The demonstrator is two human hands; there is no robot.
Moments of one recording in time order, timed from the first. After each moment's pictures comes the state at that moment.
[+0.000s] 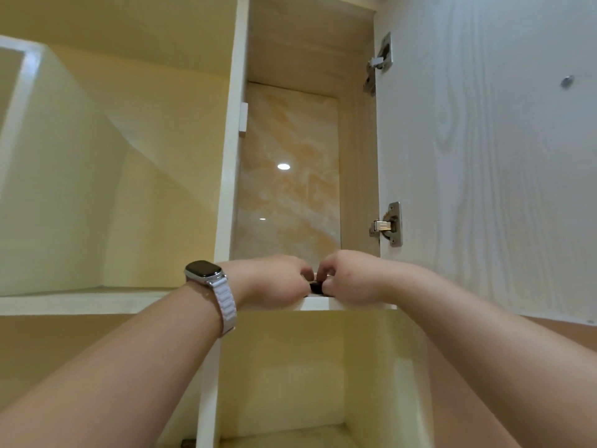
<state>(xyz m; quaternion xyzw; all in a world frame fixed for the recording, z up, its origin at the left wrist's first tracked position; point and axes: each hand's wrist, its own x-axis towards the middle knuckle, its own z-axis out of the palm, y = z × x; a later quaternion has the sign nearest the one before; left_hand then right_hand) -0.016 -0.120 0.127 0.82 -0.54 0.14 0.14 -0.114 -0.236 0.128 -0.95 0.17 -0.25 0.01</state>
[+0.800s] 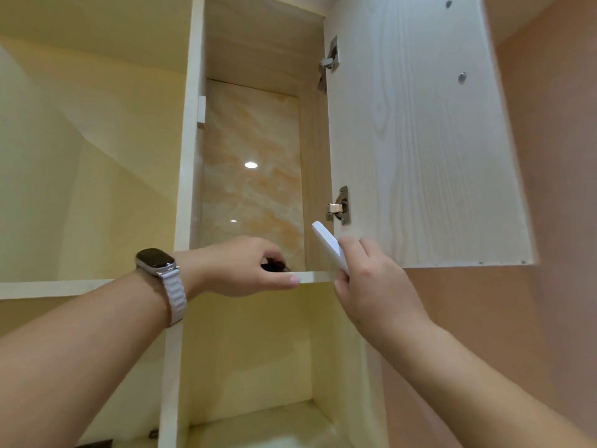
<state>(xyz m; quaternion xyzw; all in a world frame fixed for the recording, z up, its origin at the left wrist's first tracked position) -0.022 -0.107 0.114 0.75 -0.60 0.22 0.15 -0.179 -0.239 0.042 -0.76 0.15 -0.61 -0.16</state>
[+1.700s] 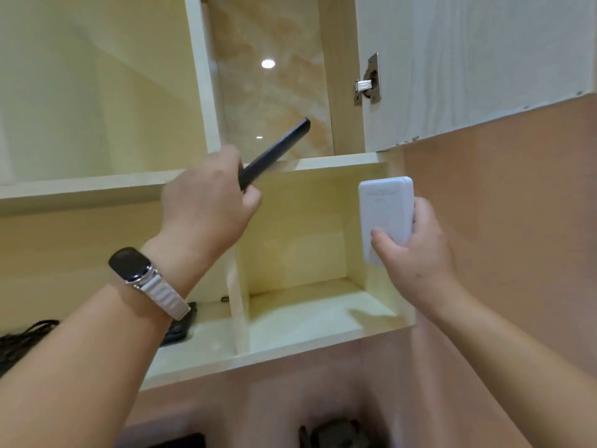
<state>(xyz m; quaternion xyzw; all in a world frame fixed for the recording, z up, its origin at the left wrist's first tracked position) -0.040 -0.038 0.026 0.72 -0.37 0.53 0.25 -0.196 -0.216 -0.064 -0.71 0.17 -0.61 0.30</state>
